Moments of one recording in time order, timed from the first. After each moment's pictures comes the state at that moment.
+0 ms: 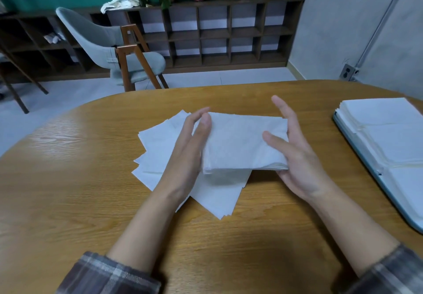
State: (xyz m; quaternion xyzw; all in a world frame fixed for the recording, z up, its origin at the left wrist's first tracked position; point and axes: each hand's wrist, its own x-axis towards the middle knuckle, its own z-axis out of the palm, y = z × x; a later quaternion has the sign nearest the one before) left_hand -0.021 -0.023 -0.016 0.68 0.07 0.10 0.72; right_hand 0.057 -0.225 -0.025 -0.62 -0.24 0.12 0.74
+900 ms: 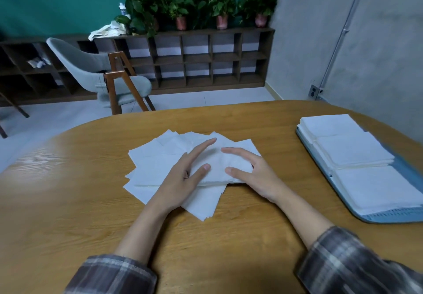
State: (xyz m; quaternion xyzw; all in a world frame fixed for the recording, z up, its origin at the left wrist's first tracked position) left_hand -0.028 -0.020 -0.034 0.87 -0.07 0.11 0.48; right_hand 0.069 -0.238 -0.055 -0.76 -0.29 0.12 0.57
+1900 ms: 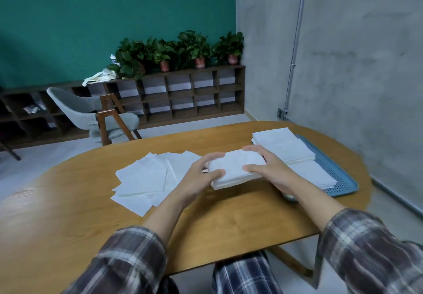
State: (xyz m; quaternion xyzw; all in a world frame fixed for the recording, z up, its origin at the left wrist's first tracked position) left_hand -0.028 -0.146 0.008 0.81 -0.04 0.04 0.59; right_hand 0.041 -0.383 0.005 -0.81 -0.19 0.07 0.55
